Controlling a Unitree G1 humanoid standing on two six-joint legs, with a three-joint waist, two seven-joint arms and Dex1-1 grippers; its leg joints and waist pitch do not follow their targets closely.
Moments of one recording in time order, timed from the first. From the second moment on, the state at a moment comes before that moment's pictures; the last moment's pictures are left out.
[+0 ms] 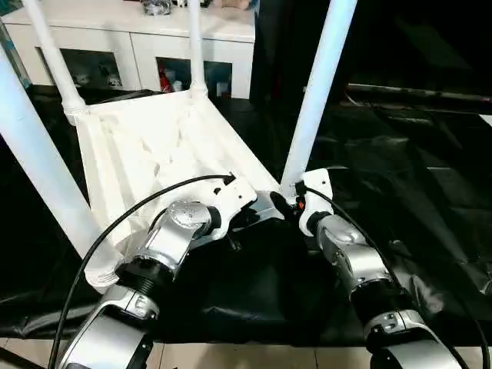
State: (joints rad) left arm -0.63 0.17 -0.26 0.64 0.15 0.21 -0.77; right arm -0.54 -0.04 0.03 0.71 0.06 0.11 0.32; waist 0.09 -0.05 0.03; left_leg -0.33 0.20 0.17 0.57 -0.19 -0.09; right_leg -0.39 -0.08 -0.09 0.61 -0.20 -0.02
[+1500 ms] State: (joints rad) left arm -0.52 0.35 -0.24 0.48 0.06 0.17 -1.03; right arm -0.47 -0.19 0.12 0.57 0.12 0.15 0.78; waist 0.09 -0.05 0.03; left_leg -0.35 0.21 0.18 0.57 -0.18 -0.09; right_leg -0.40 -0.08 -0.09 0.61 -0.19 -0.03
